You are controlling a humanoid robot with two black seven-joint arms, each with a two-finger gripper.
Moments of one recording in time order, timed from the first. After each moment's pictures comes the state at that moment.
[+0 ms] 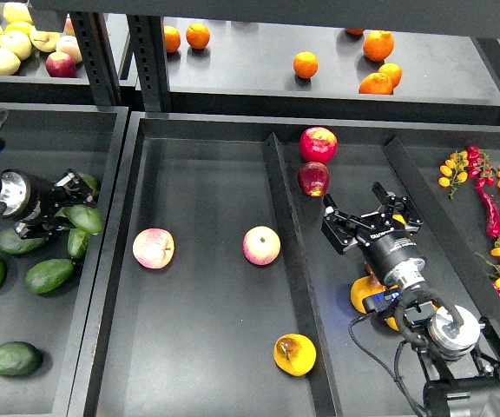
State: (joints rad) left arm -0.88 0.53 -0.37 -0.66 0.56 -0.49 0.49; right arm 0.12 0.01 1.38 1.21 0.25 0.11 -0.20
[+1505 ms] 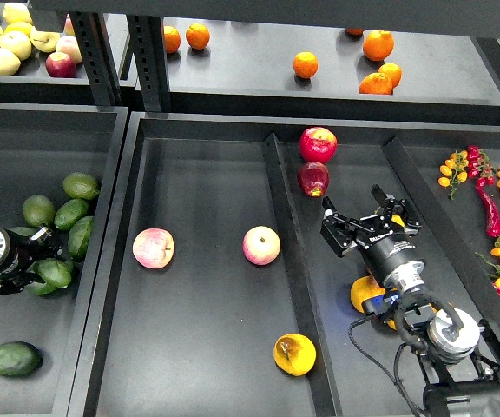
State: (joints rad) left arm -0.74 0.45 -0.36 -0.51 0.57 -0.49 0.49; right arm 0.11 0.01 1.37 1.21 0.25 0.12 -0.20
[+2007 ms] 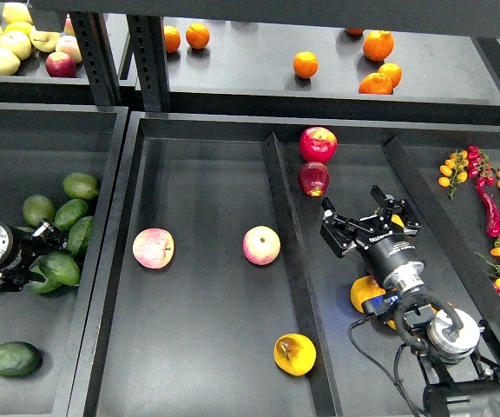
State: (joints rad) left arm -0.76 0.46 -0.37 -0.53 0.57 -0.49 0.49; right arm 0.11 0.01 1.37 1.21 0.25 0.12 -0.21
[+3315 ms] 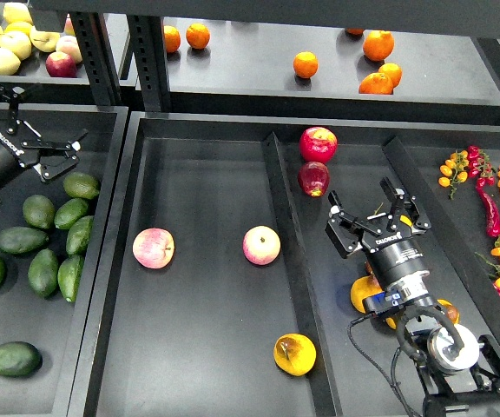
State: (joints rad) left arm -0.39 0.35 -1.35 -0.88 -0.26 -0.49 0.49; right arm 0.06 0.01 1.37 1.17 0.25 0.42 -0.21
